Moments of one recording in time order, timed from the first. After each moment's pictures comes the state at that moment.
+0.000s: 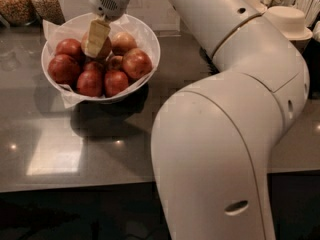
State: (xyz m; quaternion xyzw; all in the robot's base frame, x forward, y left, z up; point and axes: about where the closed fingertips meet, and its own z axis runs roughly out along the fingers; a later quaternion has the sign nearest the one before) arm 0.665 0.153 0.955 -0.70 0.66 0.14 0.23
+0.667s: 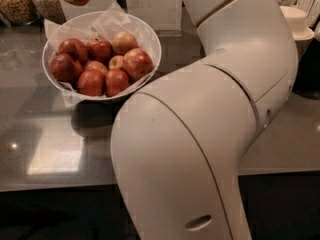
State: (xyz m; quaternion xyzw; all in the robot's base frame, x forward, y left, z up) arm 0.654 0.165 1.098 -0.69 0.64 0.05 0.32
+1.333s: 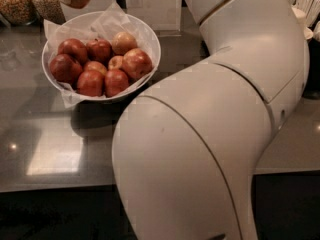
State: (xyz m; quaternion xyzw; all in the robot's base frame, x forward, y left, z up) arm 0.645 0.167 1.100 -0.68 0.66 0.05 0.31
